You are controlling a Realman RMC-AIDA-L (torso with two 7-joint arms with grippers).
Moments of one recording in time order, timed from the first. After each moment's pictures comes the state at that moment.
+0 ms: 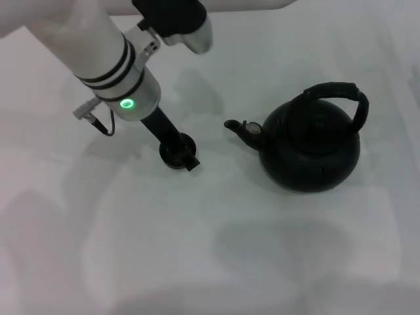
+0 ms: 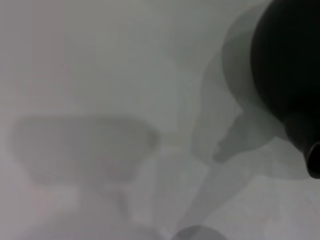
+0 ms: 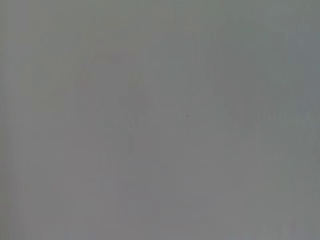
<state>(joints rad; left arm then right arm) -0.84 -2.08 1.69 0.98 2.47 1.31 -2.59 0.30 2.02 -2.23 -0.25 0.89 -1.15 0.15</state>
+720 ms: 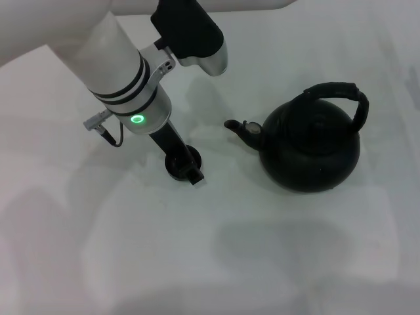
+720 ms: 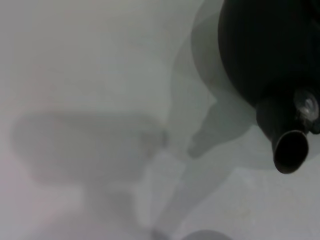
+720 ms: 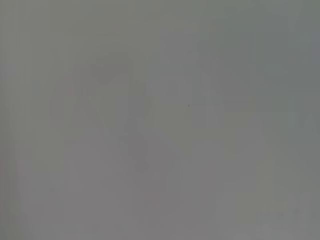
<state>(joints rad) -0.84 -2.08 1.80 0.97 2.44 1.27 -2.60 0.30 2.02 -2.24 -0.26 0.89 -1.12 0.15</state>
